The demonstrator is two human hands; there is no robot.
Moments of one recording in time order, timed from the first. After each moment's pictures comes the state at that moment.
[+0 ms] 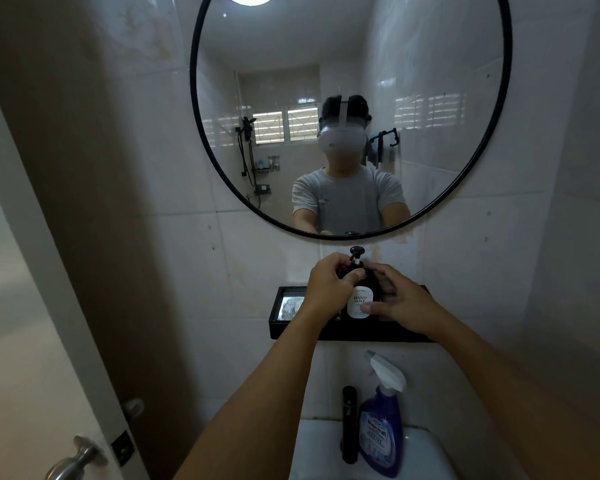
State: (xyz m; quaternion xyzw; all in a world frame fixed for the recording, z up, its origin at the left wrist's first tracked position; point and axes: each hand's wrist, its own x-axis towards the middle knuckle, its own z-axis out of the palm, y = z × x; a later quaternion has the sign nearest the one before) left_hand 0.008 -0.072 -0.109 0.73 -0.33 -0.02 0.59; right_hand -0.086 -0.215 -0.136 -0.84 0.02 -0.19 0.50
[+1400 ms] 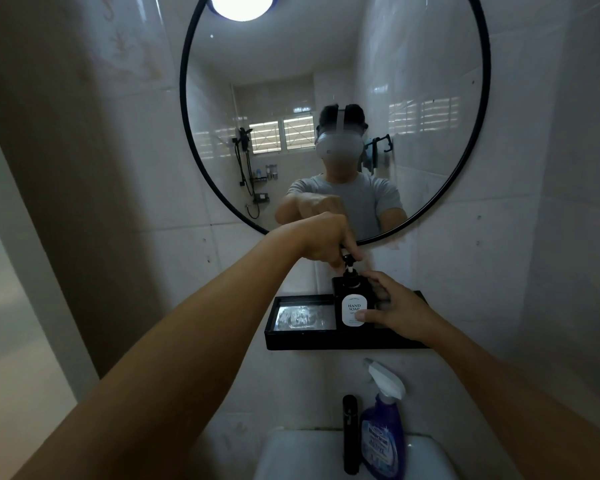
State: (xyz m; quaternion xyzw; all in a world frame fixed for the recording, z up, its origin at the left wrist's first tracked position) left_hand 0.009 -0.063 0.027 0.82 -0.57 0.02 -0.01; right_hand -0.089 -0.210 -0.133 -0.84 0.04 -0.19 0.51
